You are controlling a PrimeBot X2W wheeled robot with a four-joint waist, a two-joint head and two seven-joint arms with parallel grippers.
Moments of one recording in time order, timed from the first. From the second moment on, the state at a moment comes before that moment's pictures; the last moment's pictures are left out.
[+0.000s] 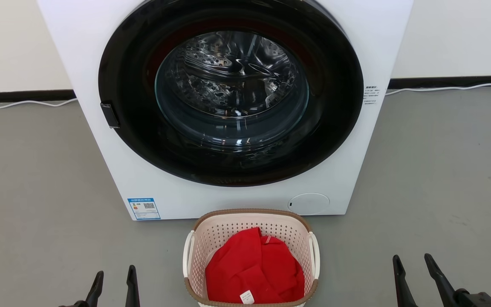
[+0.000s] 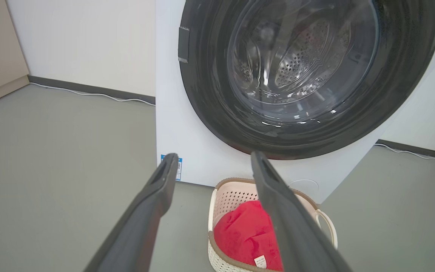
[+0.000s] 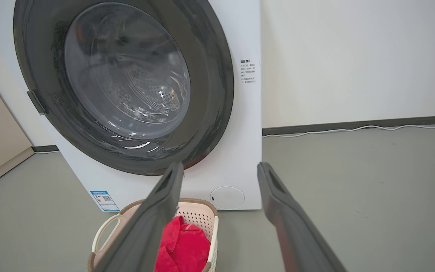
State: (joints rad) left arm 0.17 0.05 0.02 0.19 -0.25 -0.02 -0.26; right arm 0.17 -0.06 -0.07 0.19 0.11 0.12 -0.25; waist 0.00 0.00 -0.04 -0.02
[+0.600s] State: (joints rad) left arm 0.18 0.03 0.02 0.25 -0.30 -0.02 -0.24; right arm 0.18 -0.04 -0.07 0.25 0.15 0.12 -0.24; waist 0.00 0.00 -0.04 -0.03
